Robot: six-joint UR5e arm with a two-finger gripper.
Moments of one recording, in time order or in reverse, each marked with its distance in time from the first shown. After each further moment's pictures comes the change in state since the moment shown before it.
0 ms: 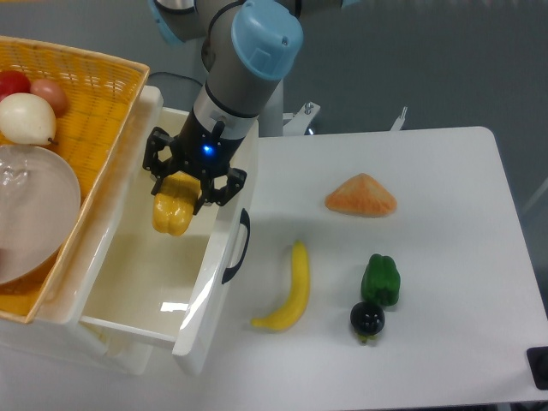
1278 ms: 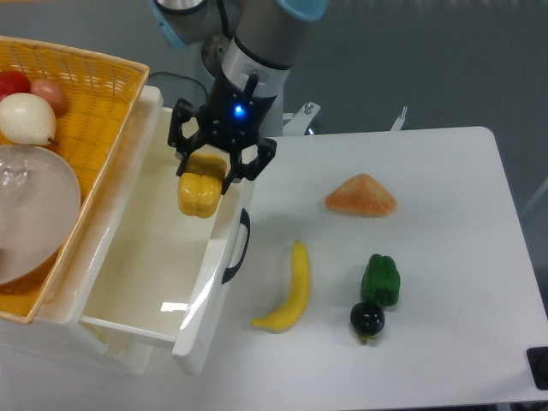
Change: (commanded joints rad) arm 0.048 0.064 0.002 -0.008 -0.002 -0.012
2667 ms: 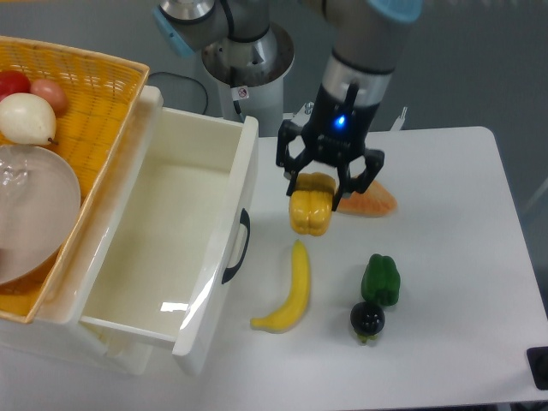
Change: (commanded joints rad) arm 0.244 -0.012 0.052 0.071 -0.001 0.142
